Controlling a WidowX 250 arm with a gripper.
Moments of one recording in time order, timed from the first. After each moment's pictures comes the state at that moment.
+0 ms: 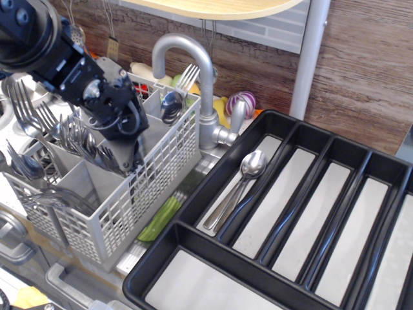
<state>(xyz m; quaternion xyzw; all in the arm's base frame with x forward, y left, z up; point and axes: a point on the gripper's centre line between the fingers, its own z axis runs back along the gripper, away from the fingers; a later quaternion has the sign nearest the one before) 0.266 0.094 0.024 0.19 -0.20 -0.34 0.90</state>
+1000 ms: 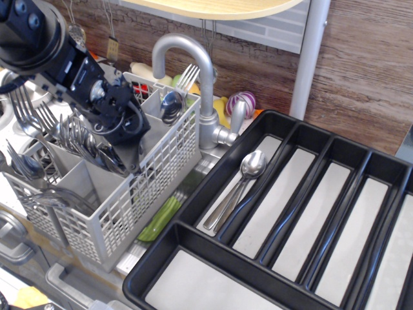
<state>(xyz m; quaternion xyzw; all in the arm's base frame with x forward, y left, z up) 0.270 0.098 0.012 0.17 -0.21 -0.28 0.92</state>
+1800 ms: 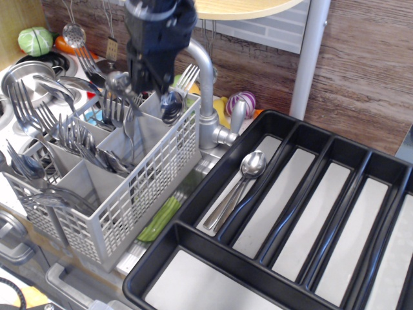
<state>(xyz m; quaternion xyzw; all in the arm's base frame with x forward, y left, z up) 0.278 0.062 0.122 0.16 -0.02 -0.28 0.95</state>
